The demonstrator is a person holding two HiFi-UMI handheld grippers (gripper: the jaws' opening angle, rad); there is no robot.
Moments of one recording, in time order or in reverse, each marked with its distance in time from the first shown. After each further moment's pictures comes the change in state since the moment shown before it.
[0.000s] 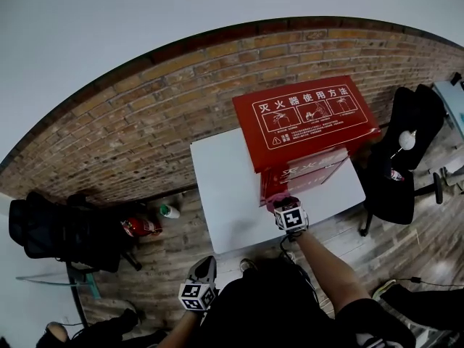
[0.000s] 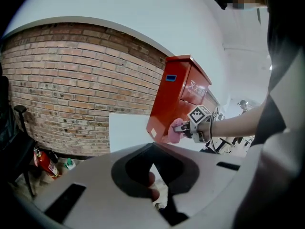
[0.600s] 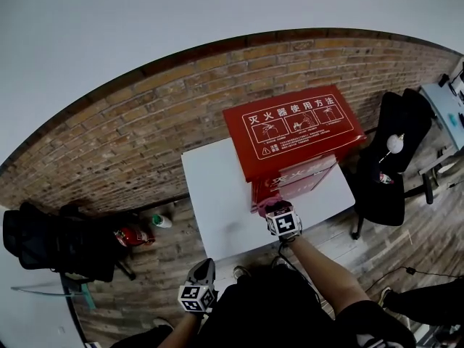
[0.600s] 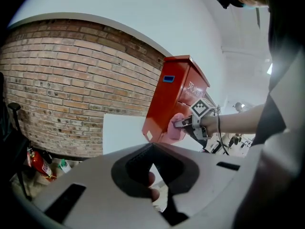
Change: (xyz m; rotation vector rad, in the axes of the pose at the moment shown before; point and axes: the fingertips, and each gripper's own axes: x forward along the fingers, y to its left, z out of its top) left arm 0.018 -0.012 0.010 -0.007 -0.011 -0.041; right arm -0.035 0.008 0.034 -0.004 -0.017 -0.014
